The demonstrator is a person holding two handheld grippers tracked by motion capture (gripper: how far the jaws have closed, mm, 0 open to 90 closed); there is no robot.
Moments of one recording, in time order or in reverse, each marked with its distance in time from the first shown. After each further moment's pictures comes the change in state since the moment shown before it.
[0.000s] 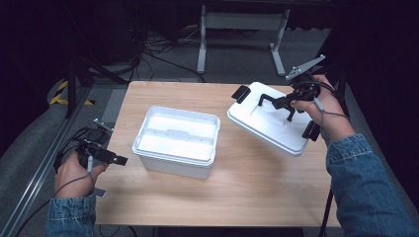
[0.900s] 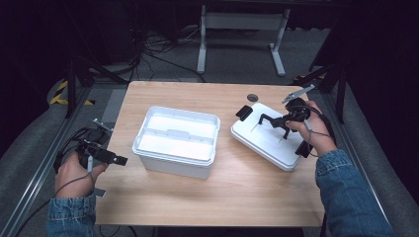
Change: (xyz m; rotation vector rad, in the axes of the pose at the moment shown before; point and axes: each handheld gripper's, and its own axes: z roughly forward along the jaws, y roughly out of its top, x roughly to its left) left arm 0.001 -0.001 0.001 -0.004 -0.003 -0.010; right arm -0.024 -0.071 0.076 0.023 0.019 0.101
